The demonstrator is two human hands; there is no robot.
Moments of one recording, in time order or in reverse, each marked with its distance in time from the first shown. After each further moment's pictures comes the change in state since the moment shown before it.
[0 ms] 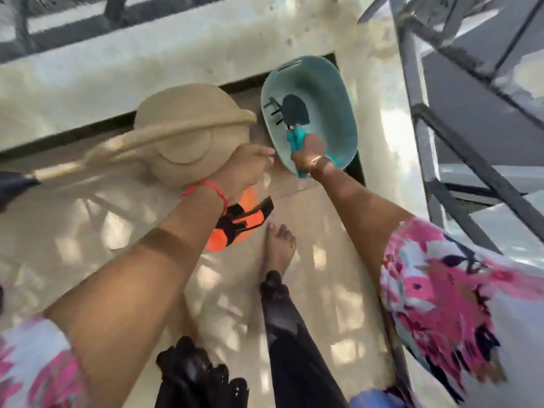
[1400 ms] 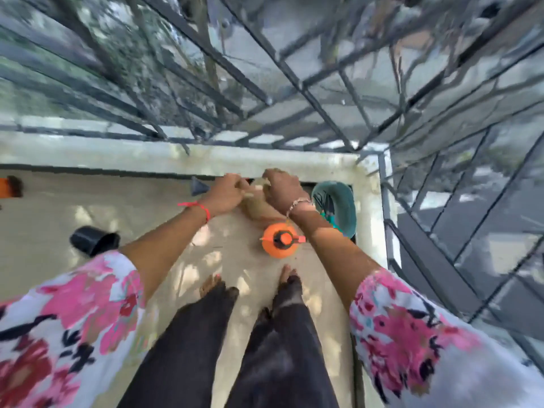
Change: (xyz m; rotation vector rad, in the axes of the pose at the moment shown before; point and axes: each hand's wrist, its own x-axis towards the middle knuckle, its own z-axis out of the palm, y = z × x) left_hand -0.312 -0.015 -0.187 0.296 0.430 0.373; right_hand -0.352 -0.243 -0.072 -0.474 0.098 -0.724
